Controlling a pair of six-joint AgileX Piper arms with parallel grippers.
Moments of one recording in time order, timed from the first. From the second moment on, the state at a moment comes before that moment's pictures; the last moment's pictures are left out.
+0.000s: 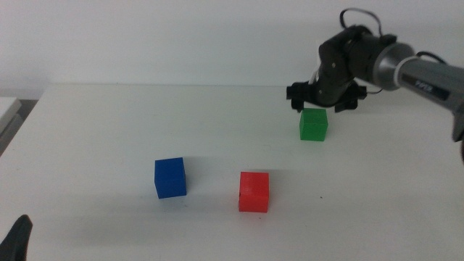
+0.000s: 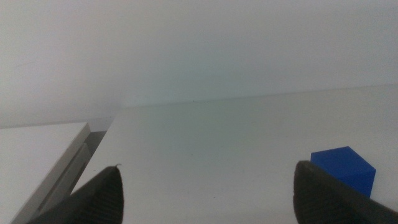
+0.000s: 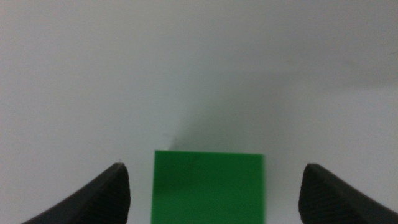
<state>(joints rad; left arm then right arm) -0.03 0.00 0.00 -0.01 0.17 0.06 0.37 2.24 -1.87 -0.31 0.83 0.57</state>
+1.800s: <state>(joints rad) -0.03 0.00 0.00 -0.01 0.17 0.06 0.88 1.96 -1.46 -0.56 0.86 1.18</state>
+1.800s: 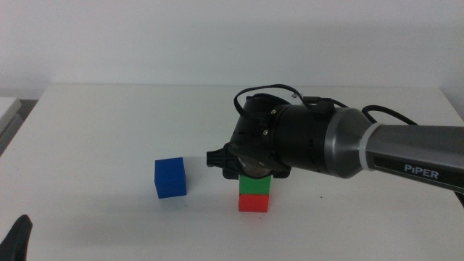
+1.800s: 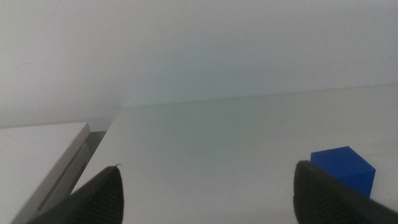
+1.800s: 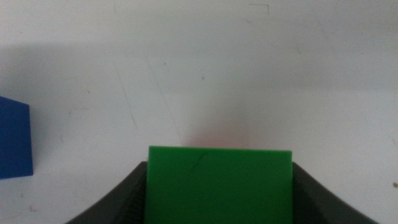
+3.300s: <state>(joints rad) -0.03 0.00 0.00 -0.01 0.17 0.06 1.04 0.73 -1.10 -0.32 1.06 0.24</state>
